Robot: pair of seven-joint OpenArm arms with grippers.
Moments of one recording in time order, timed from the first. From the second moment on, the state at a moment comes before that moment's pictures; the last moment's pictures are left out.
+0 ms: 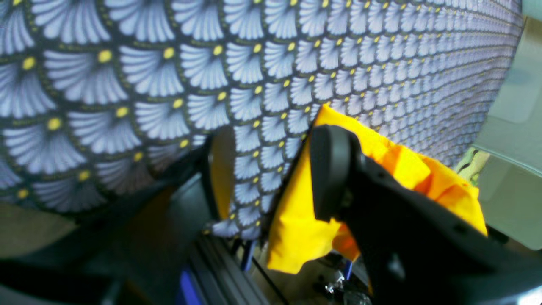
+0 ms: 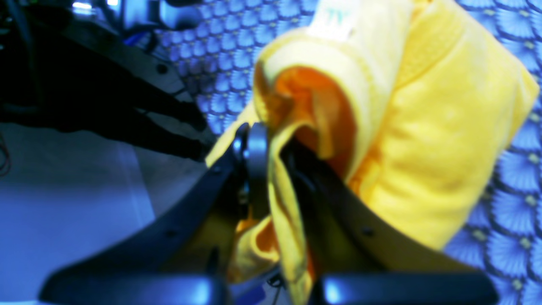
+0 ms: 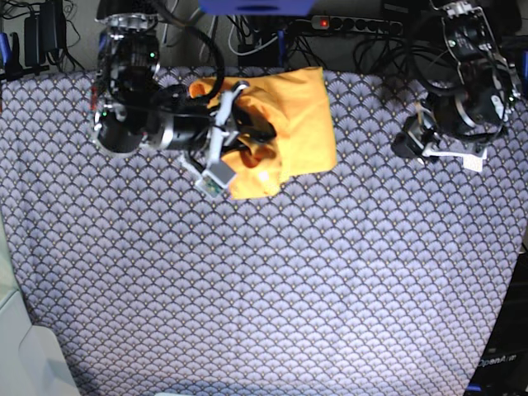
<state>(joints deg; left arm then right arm) 13.7 -10.8 -27.7 103.8 -53.2 17.8 71.7 -7.5 -2.0 1.7 109.0 49.8 39.7 -83.6</state>
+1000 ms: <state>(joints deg) 13.6 -10.6 -30.9 103.8 -53.2 17.8 71.4 -1.5 -3.0 -7.4 94.1 49.9 39.7 -83.5</state>
